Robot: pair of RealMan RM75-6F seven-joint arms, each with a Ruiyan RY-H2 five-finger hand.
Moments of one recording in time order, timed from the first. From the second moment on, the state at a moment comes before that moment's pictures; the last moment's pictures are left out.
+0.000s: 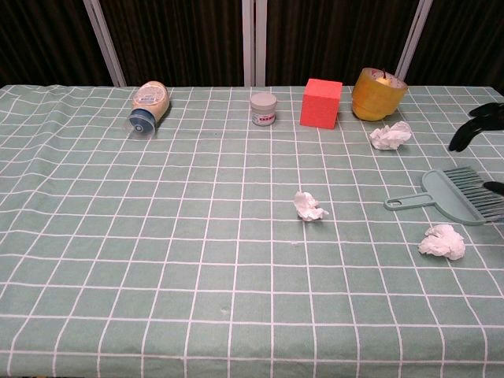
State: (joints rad) left arm -0.07 -1.21 -0.04 -1.61 1.46 1.49 0.14; right arm 0.43 -1.32 0.10 -1.39 -1.50 0.98 -0.02
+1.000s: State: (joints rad) left arm -0.06 -1.22 -0.03 -1.58 1.45 1.48 0.09; right arm 0.54 -1.62 0.04 -1.10 -1.48 0.98 -0.31
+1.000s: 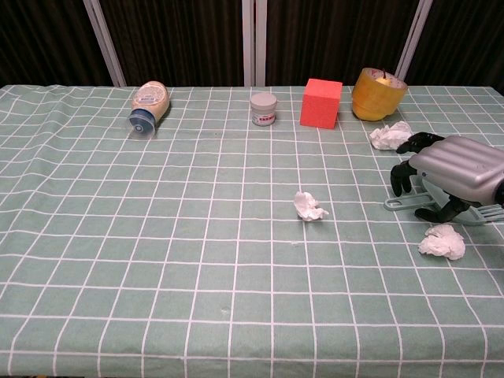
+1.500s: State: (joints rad) left arm -0.06 -1.22 -0.04 -1.57 1.45 1.48 0.09; right arm 0.54 -1.63 0.03 -1.06 -1.49 1.02 -0.30
